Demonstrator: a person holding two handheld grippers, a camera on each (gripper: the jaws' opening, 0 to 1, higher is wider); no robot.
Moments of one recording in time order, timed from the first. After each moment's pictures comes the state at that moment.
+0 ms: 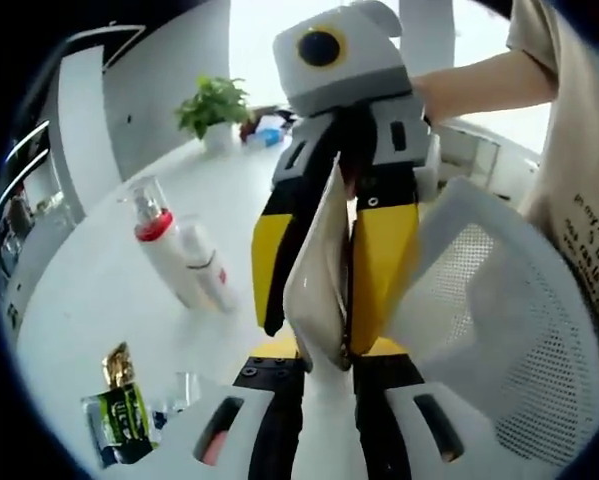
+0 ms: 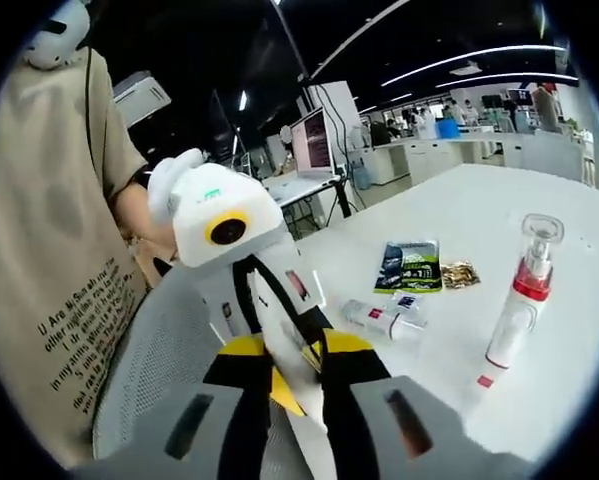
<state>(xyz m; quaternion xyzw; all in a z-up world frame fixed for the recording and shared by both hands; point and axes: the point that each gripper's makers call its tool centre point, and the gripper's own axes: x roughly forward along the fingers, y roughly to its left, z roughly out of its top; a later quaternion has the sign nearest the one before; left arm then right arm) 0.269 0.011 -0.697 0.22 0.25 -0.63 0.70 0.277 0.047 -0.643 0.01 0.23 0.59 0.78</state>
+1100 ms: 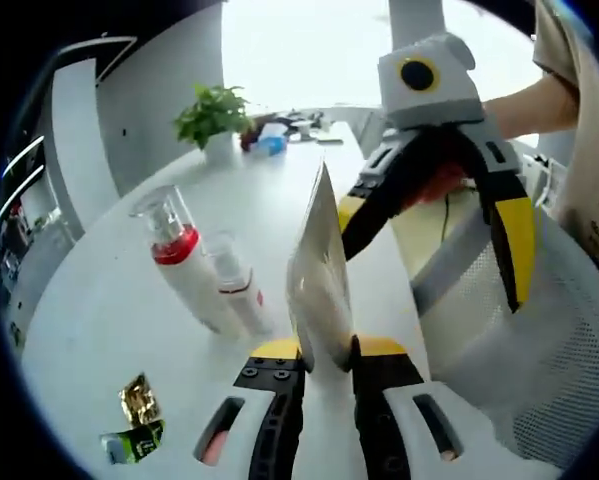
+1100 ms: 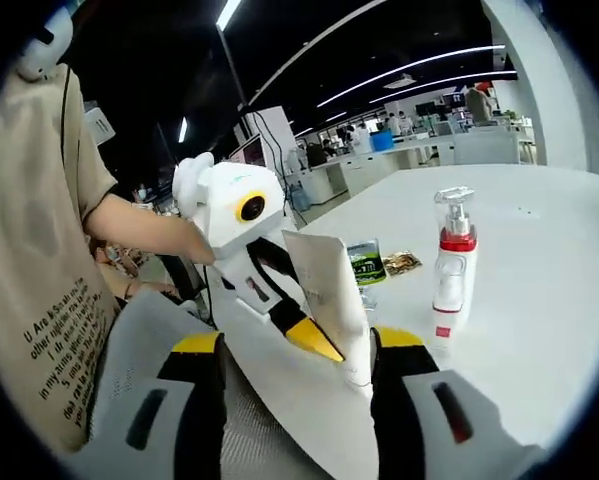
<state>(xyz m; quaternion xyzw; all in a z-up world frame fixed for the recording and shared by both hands) 0.323 -0.005 -0.696 0.23 0.22 -0.64 0.70 0.283 0.004 -0.649 0.06 0.22 0.46 0.86</state>
